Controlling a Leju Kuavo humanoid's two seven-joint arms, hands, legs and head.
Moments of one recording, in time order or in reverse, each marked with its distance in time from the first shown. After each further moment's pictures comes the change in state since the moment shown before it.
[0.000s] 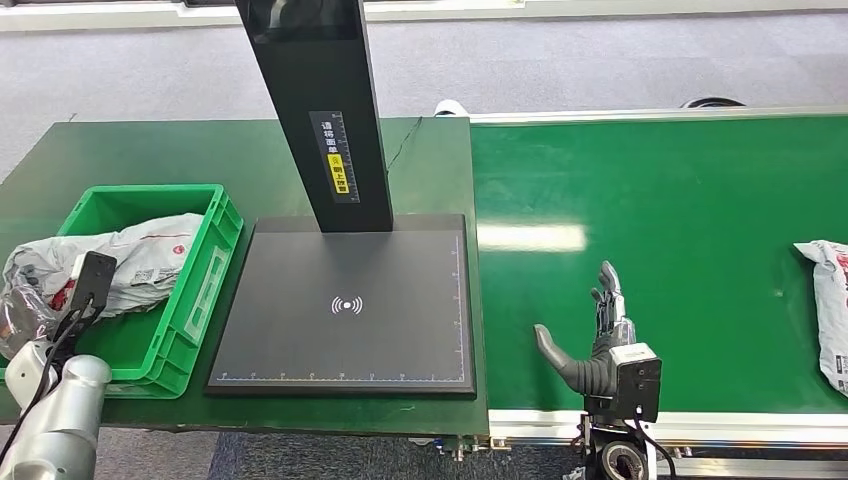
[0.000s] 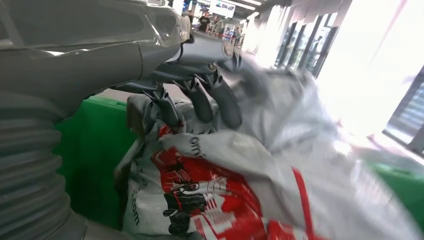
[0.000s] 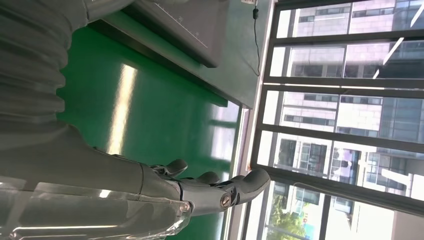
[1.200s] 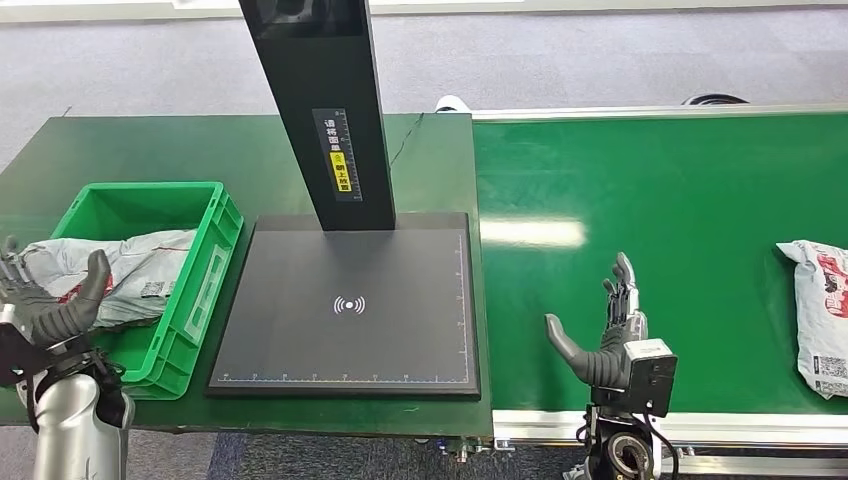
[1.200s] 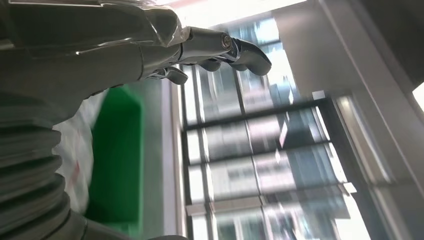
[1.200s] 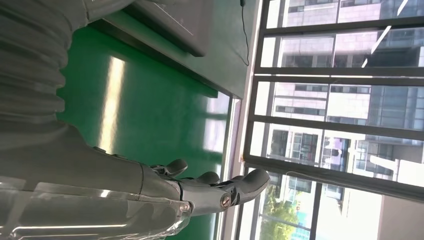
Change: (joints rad) left arm 0.278 -0.198 -0.164 -0.735 1.055 -0.340 -0.695; right arm -0.036 -0.028 0.009 0.019 -0.058 -0.033 -0.030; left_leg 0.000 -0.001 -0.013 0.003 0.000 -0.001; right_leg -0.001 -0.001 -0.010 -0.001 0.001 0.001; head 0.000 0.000
